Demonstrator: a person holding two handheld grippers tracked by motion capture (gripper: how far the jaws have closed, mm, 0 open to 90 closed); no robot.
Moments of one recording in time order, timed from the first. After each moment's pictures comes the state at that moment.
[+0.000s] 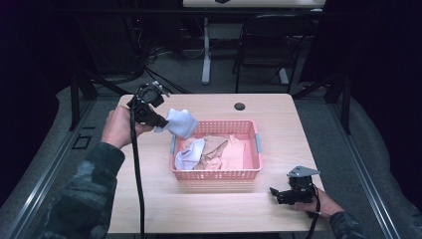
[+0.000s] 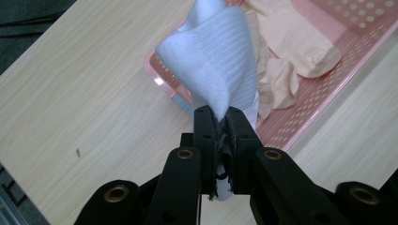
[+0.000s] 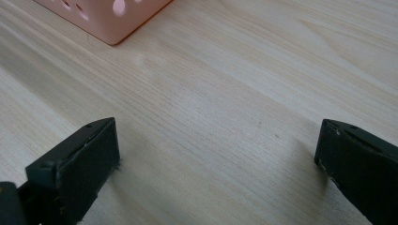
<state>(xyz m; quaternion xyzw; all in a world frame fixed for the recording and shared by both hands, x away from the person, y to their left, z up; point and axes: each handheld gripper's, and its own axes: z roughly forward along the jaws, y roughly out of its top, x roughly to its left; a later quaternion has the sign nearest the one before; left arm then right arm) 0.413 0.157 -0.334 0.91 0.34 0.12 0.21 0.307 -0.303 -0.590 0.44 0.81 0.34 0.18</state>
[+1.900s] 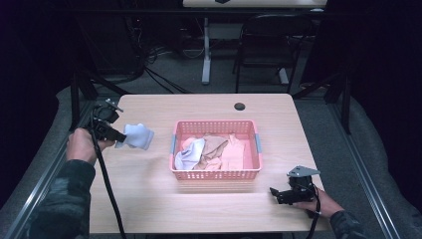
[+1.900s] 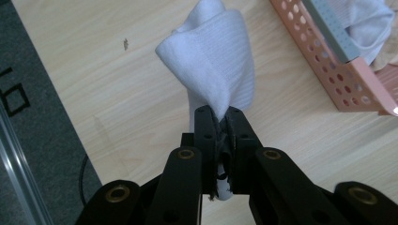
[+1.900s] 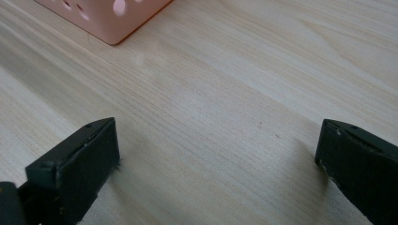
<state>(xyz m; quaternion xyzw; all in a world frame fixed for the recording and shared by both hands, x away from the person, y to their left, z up) 0.419 0.274 -0.411 0.85 0.48 0.11 0.17 0.307 -0.303 -0.589 0.44 0.81 0.33 0.18</state>
